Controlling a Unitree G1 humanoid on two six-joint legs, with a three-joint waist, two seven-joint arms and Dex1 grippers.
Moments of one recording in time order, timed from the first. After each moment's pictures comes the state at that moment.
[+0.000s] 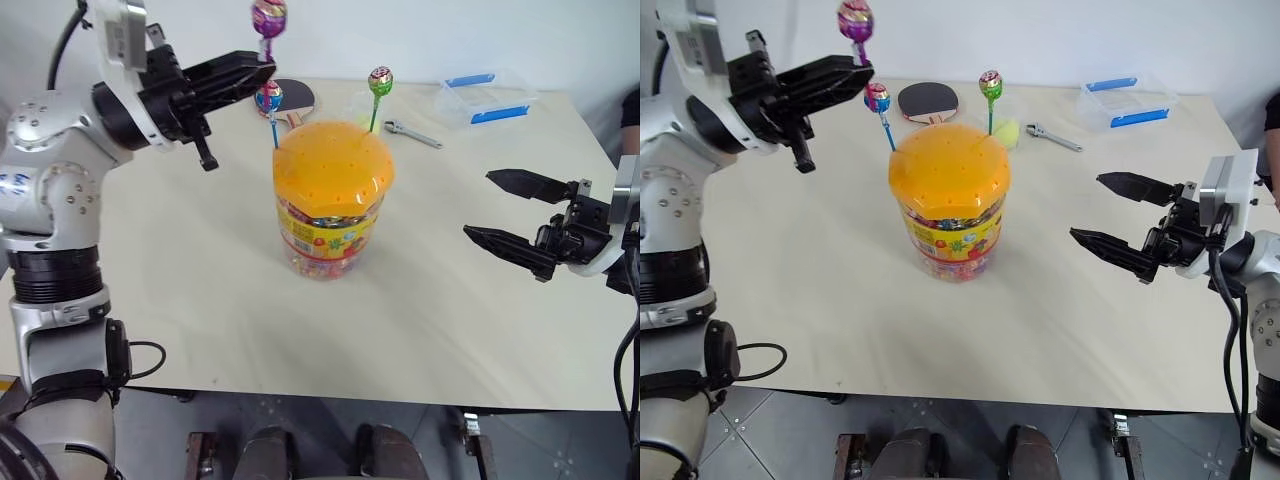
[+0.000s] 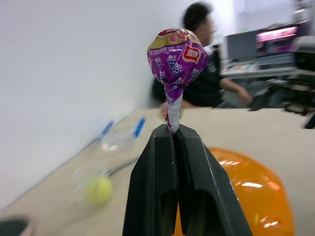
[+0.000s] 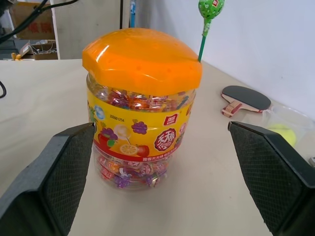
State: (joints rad) left arm -1.01 0.74 0.19 0.01 -0.62 0.63 -0.86; right arm -0.35 -0.85 -0.39 -0.23 0.78 0.42 1.09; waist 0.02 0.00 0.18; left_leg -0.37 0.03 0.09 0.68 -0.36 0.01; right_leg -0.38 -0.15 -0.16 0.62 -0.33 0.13
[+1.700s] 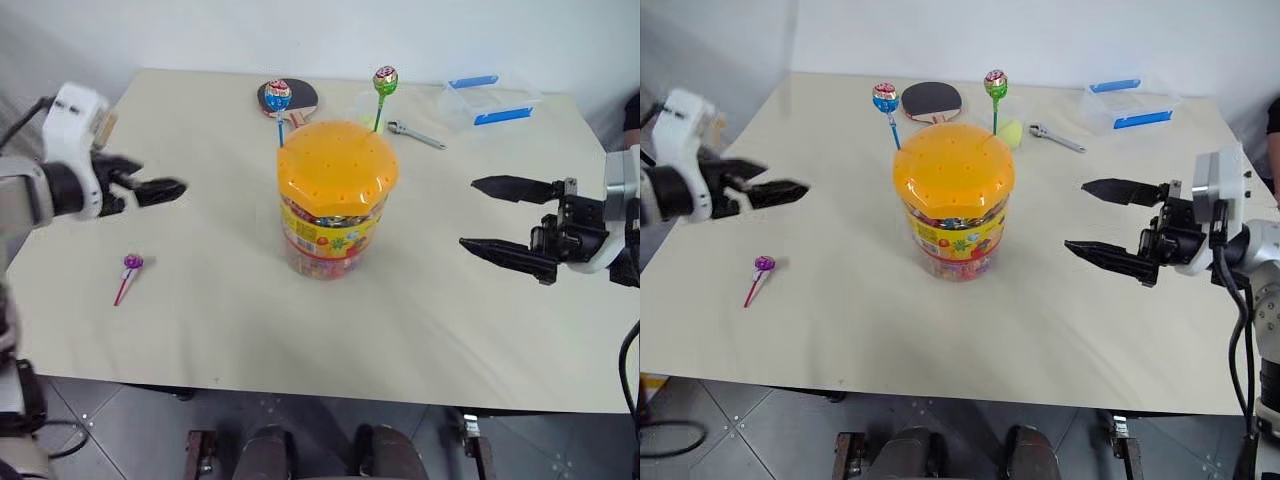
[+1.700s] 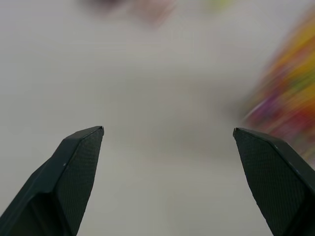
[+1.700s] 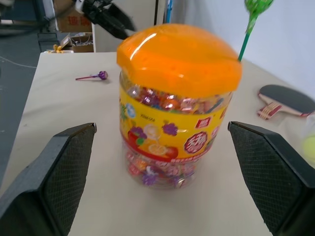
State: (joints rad) left arm -0.81 0.92 0.24 -0.11 -0.55 1.04 -0.69; right arm -0.43 -0.89 -0.34 -0.17 0.79 0.45 1.21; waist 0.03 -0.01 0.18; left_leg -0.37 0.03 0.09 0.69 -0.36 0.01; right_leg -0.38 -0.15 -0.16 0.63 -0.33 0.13
